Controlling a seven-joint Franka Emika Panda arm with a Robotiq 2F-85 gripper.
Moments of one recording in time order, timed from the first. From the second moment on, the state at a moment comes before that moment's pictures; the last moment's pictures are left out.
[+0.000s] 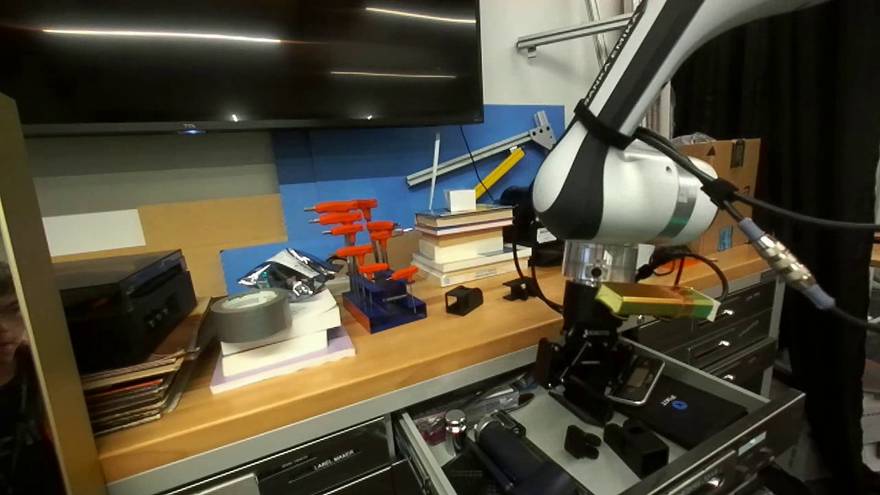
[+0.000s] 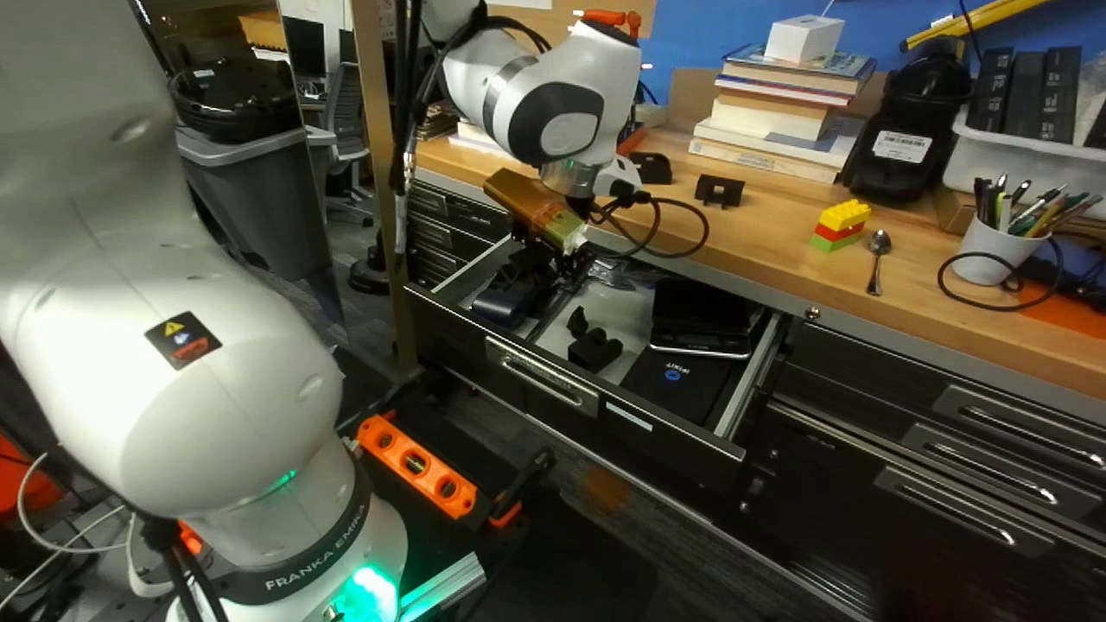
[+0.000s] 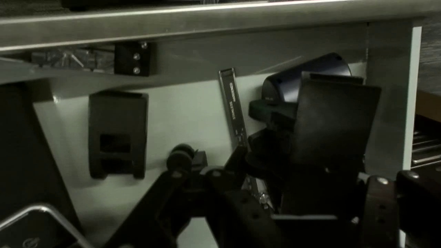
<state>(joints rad) 0.02 0.05 0.06 -2.56 0.36 2.52 -0.19</state>
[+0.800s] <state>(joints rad) 0.05 0.20 0.07 -2.63 0.37 2.73 -0.09</state>
